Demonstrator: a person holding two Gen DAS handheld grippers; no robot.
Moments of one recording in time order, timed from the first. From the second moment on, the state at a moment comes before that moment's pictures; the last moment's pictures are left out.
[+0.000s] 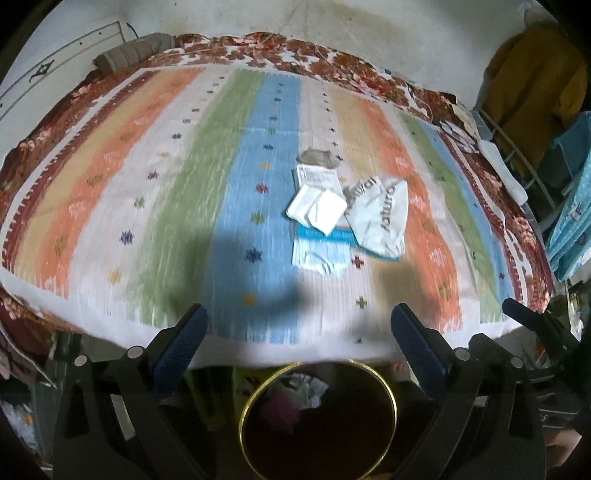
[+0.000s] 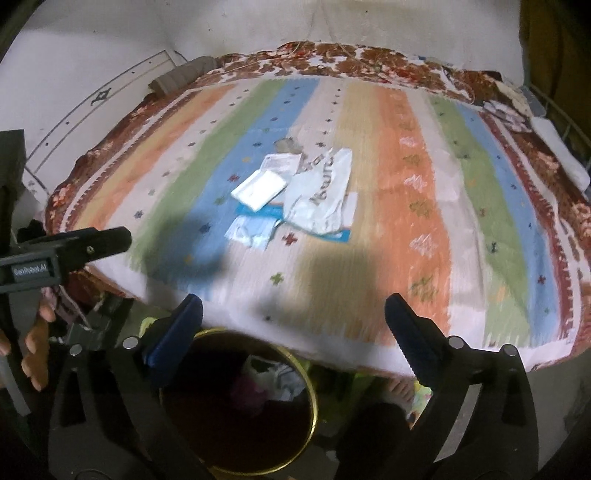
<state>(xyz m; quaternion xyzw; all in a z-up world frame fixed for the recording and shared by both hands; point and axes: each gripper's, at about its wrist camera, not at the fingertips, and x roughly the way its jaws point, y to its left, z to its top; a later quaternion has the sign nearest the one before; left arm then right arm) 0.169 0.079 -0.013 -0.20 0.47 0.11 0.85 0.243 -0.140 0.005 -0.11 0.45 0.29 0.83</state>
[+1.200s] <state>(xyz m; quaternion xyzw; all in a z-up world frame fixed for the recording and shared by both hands) 0.299 0.111 -0.083 -0.17 0.51 0.04 0.84 0.377 -0.092 -0.066 -0.08 0.49 0.29 0.82</state>
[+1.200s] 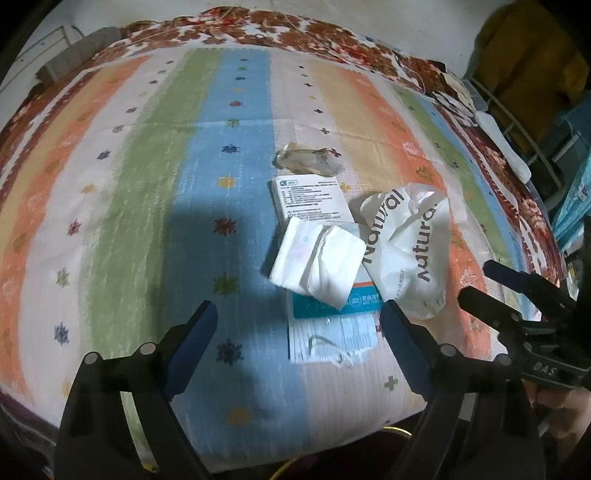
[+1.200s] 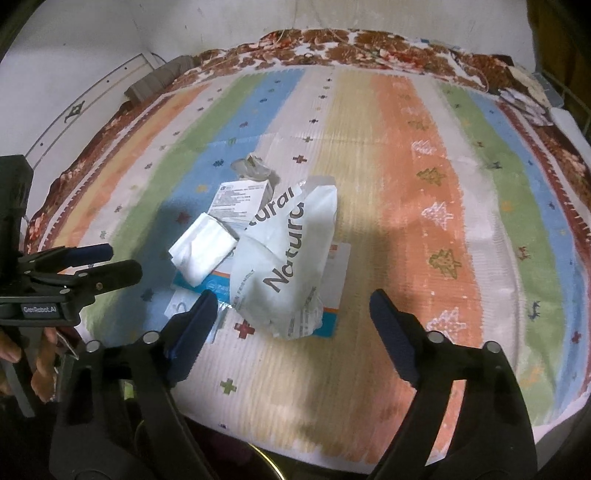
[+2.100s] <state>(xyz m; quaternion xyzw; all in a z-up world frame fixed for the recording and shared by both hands) 0.335 0.092 -0.110 -0.13 0.54 0.01 0.83 0.393 -0.078 -0.084 -0.08 0.52 0.30 0.80</state>
